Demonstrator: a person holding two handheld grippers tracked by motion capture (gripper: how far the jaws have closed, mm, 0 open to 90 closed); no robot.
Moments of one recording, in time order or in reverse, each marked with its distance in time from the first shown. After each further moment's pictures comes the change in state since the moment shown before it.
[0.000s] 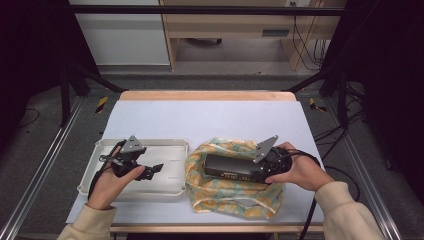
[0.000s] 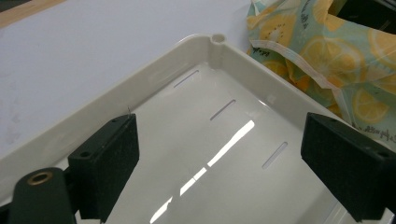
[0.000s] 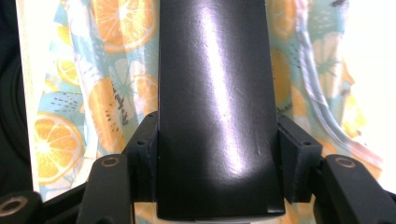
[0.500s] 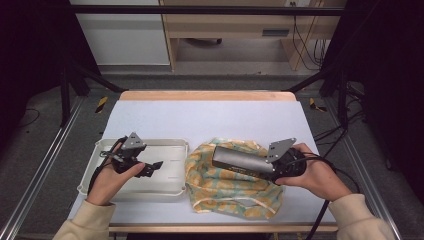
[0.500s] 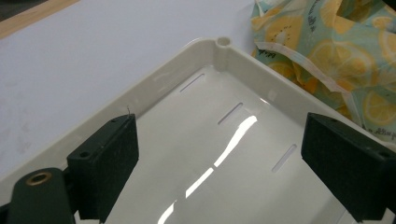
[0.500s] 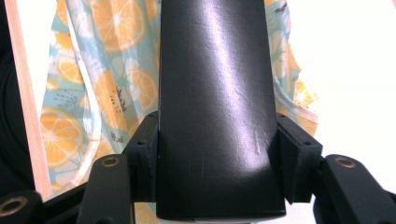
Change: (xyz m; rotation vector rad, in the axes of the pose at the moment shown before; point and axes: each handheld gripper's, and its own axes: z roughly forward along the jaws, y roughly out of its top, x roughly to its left) left arm 0.005 0.010 0.003 0.017 -0.005 0.043; right arm 0.015 -0.011 -0.036 -0.052 -0.133 0.036
